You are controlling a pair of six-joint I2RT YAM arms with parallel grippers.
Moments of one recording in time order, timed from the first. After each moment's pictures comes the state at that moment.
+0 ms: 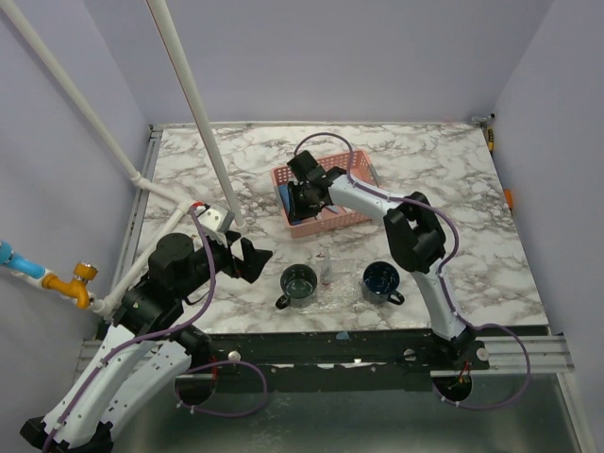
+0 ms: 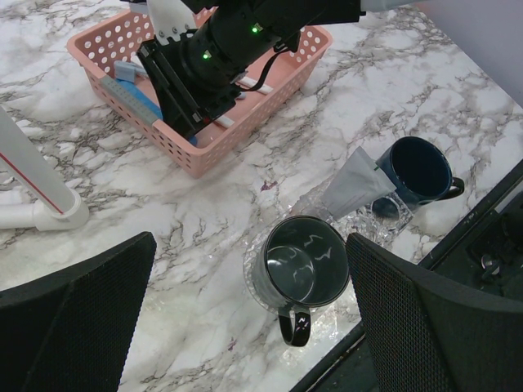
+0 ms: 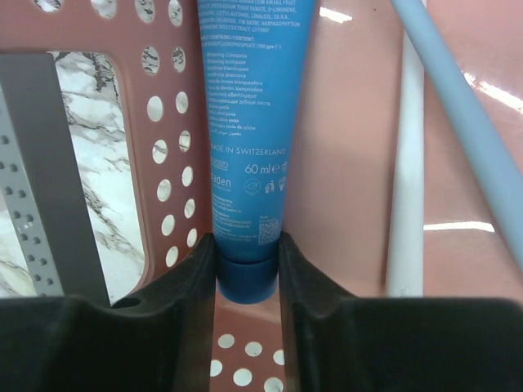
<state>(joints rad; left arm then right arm) -0.58 0.50 0.73 -0.47 0.14 -0.20 0.71 2.29 1.85 -0.58 -0.06 0.46</state>
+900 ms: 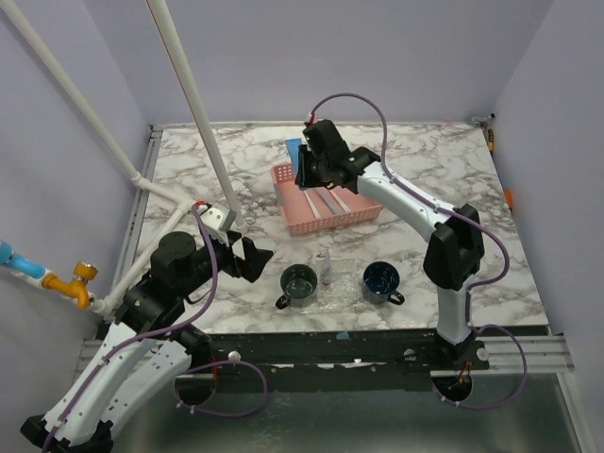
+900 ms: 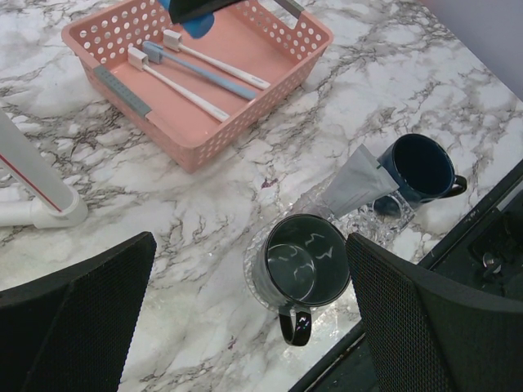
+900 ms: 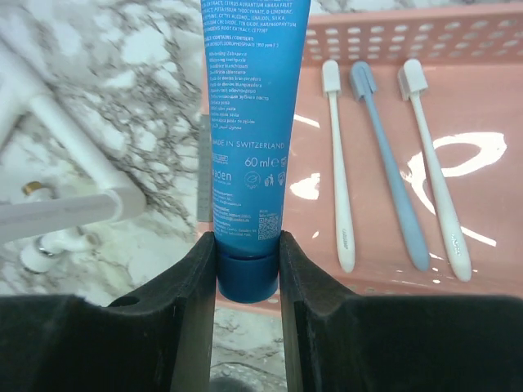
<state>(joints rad) -0.58 0.52 0.73 -0.47 0.14 -0.20 0.71 2.01 1.84 -0.59 0.12 0.44</state>
